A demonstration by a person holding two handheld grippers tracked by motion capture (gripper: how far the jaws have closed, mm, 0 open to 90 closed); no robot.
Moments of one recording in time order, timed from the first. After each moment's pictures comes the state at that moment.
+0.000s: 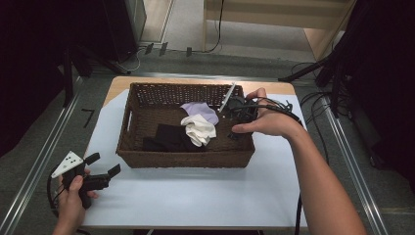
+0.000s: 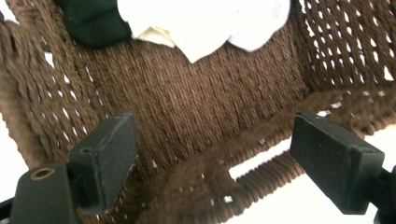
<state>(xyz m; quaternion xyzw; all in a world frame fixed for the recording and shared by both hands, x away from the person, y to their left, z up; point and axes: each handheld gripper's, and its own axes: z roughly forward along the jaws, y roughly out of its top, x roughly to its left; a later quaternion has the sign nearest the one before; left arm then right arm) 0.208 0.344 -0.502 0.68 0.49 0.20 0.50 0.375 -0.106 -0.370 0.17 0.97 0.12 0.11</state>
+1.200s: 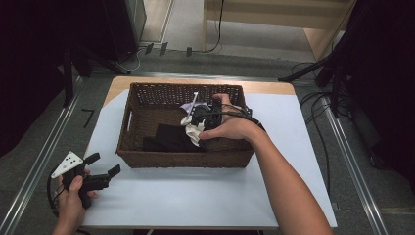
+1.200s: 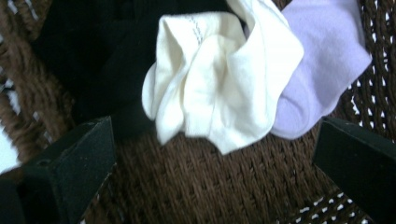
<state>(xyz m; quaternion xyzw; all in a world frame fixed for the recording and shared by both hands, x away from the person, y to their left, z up) 0.208 0.344 -0.502 0.68 0.49 0.21 0.50 0.382 -0.020 -0.411 0.15 0.98 0.12 0.12</state>
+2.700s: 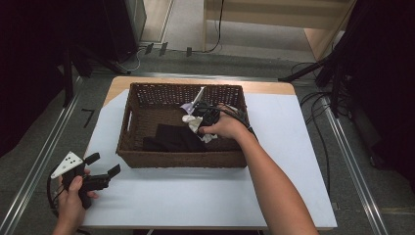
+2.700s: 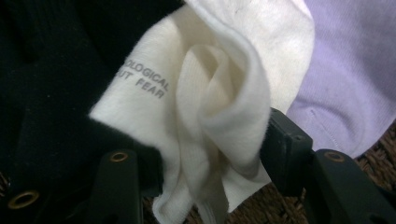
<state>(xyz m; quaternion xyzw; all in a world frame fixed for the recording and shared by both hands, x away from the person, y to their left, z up) 0.207 0.345 -0.502 0.68 0.49 0.21 0.50 0.432 -0.019 -0.463 0.29 0.95 0.13 0.02</state>
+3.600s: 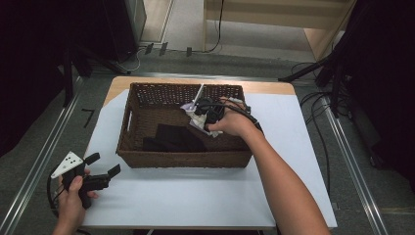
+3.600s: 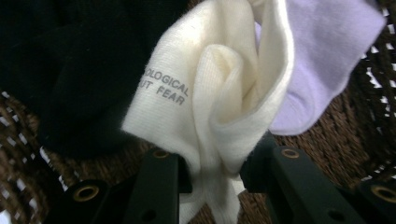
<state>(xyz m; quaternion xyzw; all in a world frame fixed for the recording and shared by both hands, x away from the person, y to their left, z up) 0.207 0.345 -0.502 0.68 0.49 0.21 0.50 0.418 -0.031 -0.422 0.22 0.97 0.11 0.06</state>
